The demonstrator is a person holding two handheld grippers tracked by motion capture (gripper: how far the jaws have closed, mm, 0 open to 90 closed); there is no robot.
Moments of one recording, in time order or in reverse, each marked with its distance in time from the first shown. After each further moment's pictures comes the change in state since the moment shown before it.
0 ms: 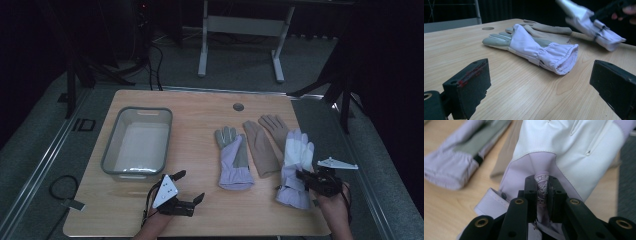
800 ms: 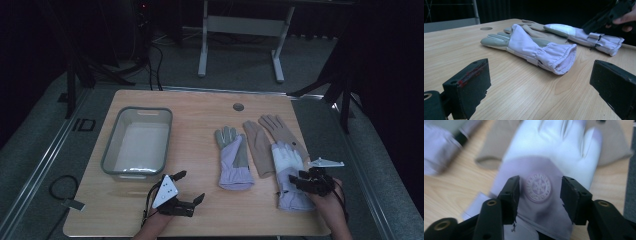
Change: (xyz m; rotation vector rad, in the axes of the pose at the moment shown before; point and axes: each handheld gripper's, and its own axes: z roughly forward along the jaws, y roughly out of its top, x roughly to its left) left arm 0.000 0.000 0.000 -0.002 -0.013 -0.002; right arm -0.004 -0.016 0.035 0.141 -0.019 -0.059
